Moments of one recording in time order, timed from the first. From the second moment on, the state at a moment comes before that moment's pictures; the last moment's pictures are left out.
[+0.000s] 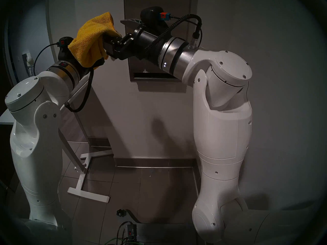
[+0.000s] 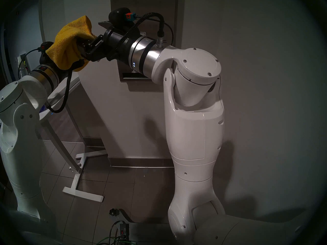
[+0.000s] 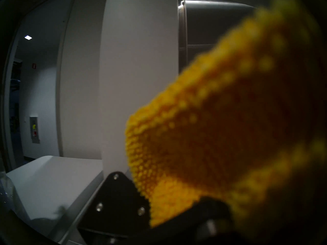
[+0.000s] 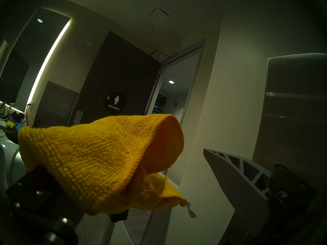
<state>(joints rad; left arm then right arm) 1.36 -1.18 -1.75 -2.38 -0.53 0.87 0.31 -1.08 -1.84 1.34 -2.06 -0.14 0.54 0.87</state>
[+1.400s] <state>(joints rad) 1.08 -0.97 -1.68 -1.75 -0.41 0.56 0.23 -1.15 -1.78 1.37 -2.08 -0.36 0.43 0.66</state>
